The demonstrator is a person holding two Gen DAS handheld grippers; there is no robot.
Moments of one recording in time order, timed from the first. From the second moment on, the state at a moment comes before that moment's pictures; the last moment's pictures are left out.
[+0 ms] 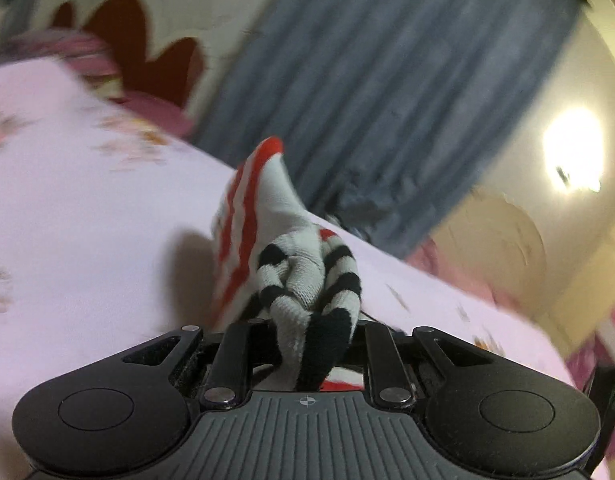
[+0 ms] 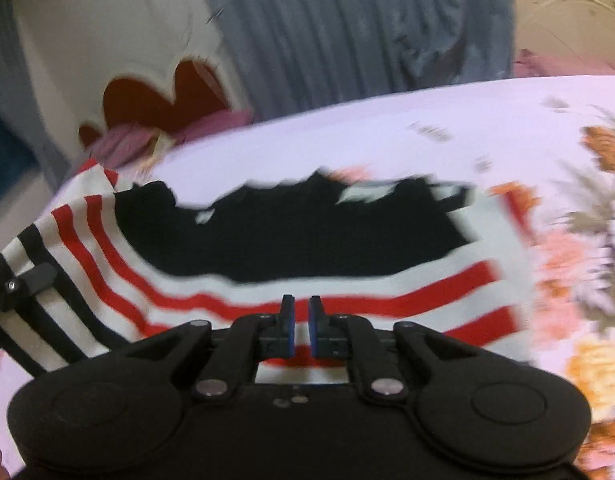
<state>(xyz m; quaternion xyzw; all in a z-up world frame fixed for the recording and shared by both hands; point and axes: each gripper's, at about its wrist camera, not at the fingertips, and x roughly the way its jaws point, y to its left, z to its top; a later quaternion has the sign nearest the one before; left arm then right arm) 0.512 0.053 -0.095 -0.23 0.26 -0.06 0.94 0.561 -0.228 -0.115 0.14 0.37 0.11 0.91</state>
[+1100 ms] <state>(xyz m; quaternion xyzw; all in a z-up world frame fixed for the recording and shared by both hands) 0.555 0.054 -0.162 -0.15 0.39 -0.07 0.91 0.568 -0.222 -0.159 0.22 0.45 0.16 0.85</state>
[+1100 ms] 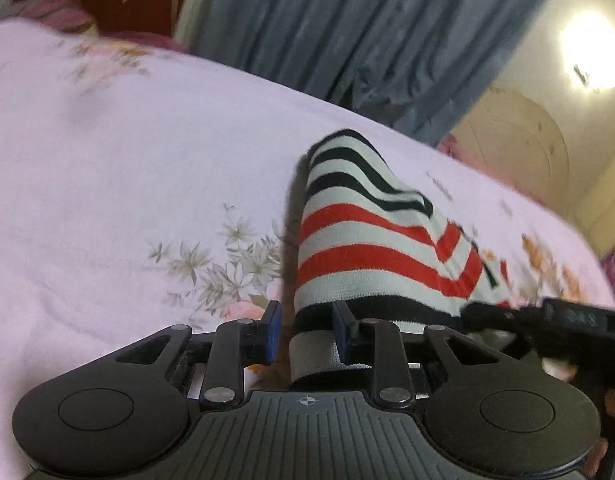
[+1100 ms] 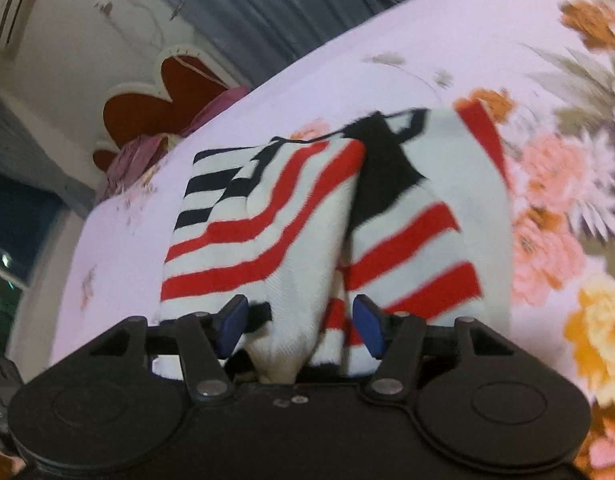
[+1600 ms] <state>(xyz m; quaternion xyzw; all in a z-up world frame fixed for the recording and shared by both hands) 0.552 -0.031 -0.125 -0.05 0.38 -0.17 0.91 0.513 -0.250 -0.116 0.06 0.35 0.13 0.93</state>
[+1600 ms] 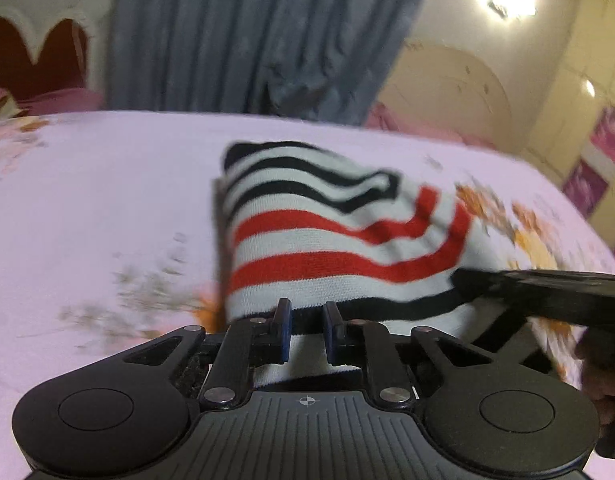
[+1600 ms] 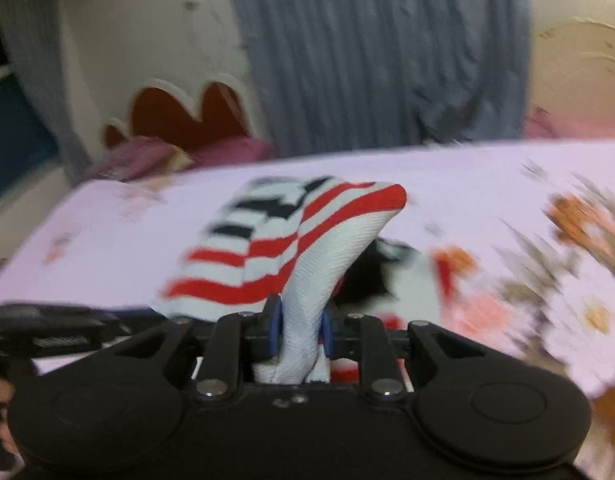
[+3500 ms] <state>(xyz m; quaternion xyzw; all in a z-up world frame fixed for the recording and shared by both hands) 0.476 -0.037 -0.126 -0.01 0.41 -0.16 0.90 0.468 -0.251 -0.135 -0.06 0.40 0.13 0.90</state>
